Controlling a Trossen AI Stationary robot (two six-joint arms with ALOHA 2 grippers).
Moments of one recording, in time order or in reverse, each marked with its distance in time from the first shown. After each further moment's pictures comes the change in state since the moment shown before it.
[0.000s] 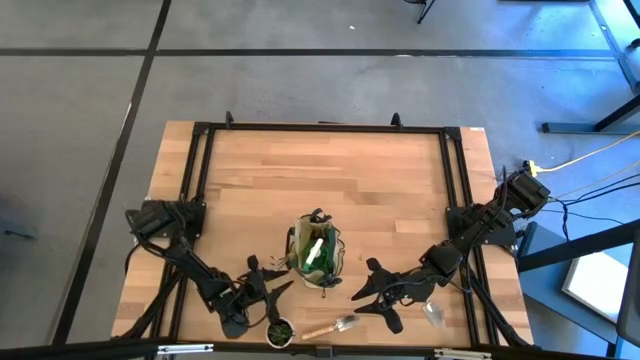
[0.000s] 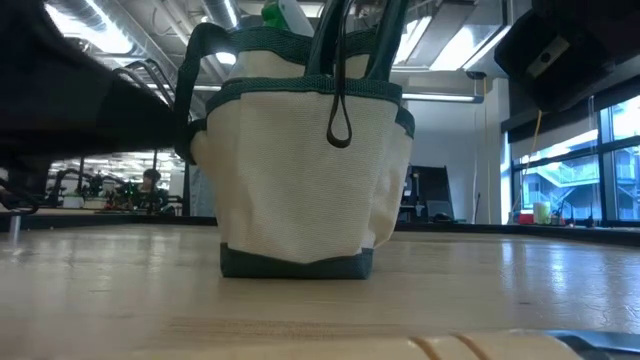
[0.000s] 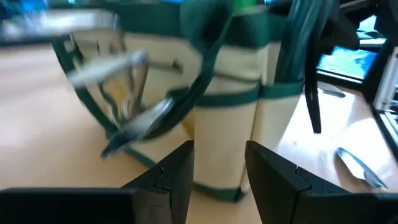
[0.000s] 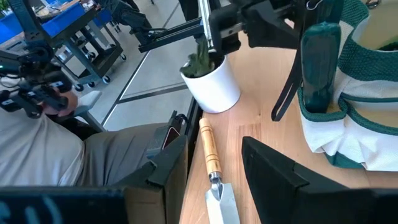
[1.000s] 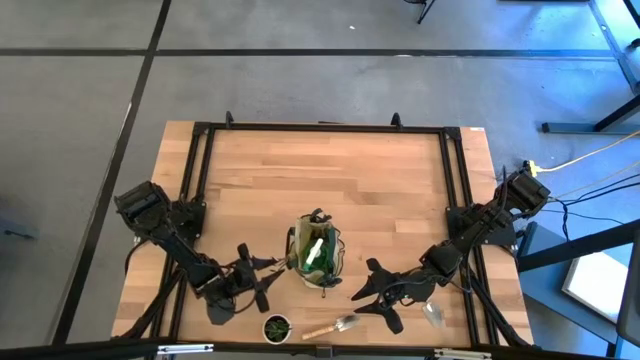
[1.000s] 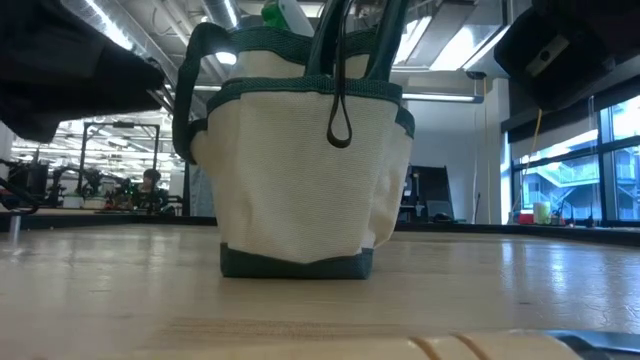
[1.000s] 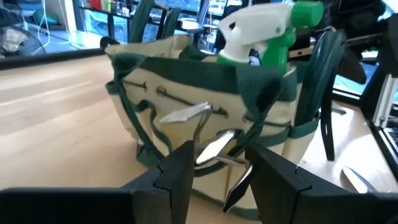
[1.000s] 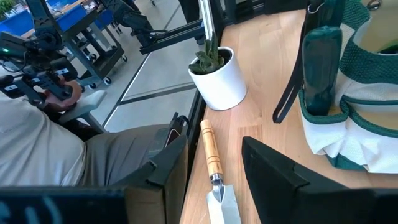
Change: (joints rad) left arm -0.006 -0.198 -0.161 0.042 -0.013 0.062; right arm 0.000 0.000 0.000 0.008 0.000 0.000
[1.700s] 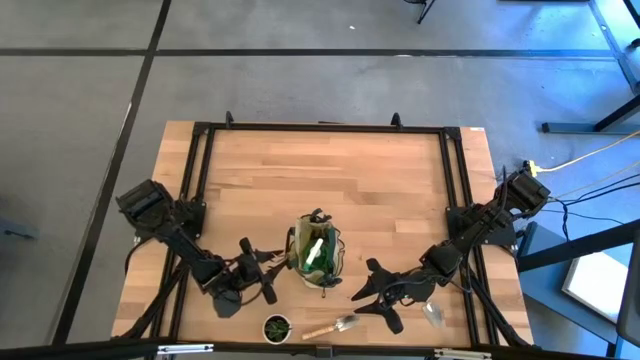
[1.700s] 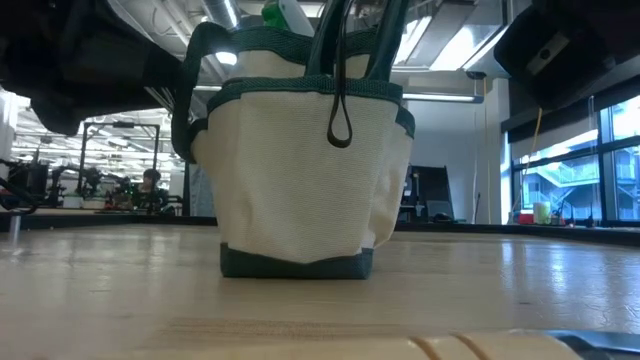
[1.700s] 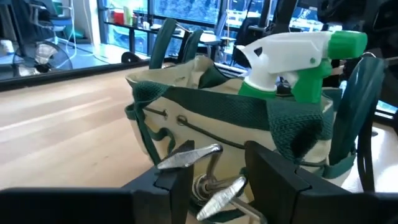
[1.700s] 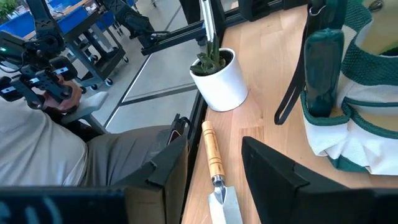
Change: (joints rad) left arm 0.063 0.000 0.000 0.092 -0.037 0.109; right arm 0.000 0.000 0.000 0.007 0.000 0.000
